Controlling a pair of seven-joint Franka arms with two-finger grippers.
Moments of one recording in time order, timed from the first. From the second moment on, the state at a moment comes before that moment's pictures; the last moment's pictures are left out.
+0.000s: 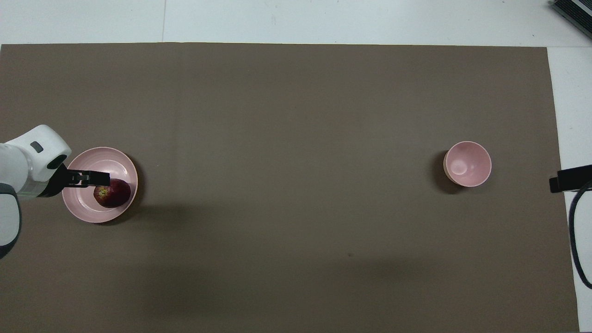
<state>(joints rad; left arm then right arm) -0.04 -0.09 0.06 -2.18 -0.01 2.14 0.09 0.11 -0.11 -0.13 -1.52 -0.03 1.38 0.00</state>
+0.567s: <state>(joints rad) -0.03 -0.03 0.06 -2.31 -0.01 2.32 0.10 0.11 -0.11 -0.13 -1.52 -0.03 1.38 0.00</state>
